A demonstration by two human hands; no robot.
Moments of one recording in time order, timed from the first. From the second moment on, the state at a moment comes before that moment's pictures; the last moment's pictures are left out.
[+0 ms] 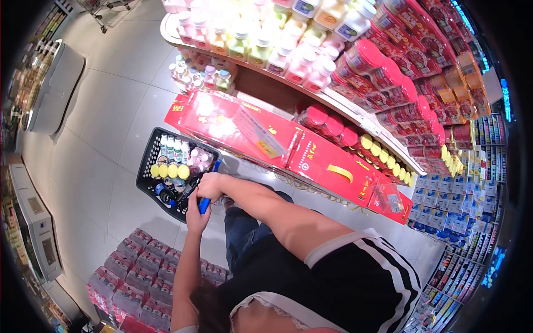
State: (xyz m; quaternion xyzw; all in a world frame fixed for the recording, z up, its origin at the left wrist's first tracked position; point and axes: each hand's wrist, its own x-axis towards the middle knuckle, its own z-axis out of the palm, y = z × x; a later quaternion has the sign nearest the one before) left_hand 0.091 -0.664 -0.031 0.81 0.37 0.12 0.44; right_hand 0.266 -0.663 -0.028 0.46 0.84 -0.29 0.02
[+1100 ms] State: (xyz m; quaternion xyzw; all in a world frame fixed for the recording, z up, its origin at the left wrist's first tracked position) left_hand 0.028 -0.421 -0.042 0.81 0.36 0.13 0.44; right_hand 0.205 -0.427 -0.042 0.49 0.82 -0.28 0.09
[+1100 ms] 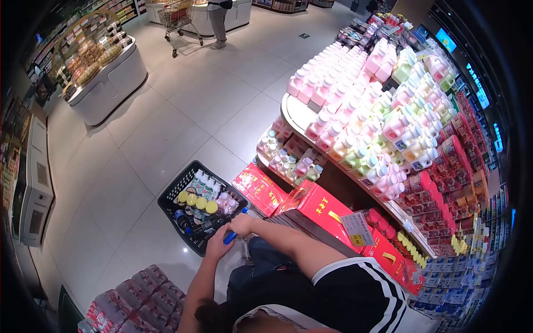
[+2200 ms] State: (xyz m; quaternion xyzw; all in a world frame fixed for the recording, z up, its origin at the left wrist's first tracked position) left_hand -0.018 -0.213 -0.063 0.80 0.28 -0.08 0.52; right_hand 0.172 -0.245 -0.041 0.41 0.73 -0.53 0.08
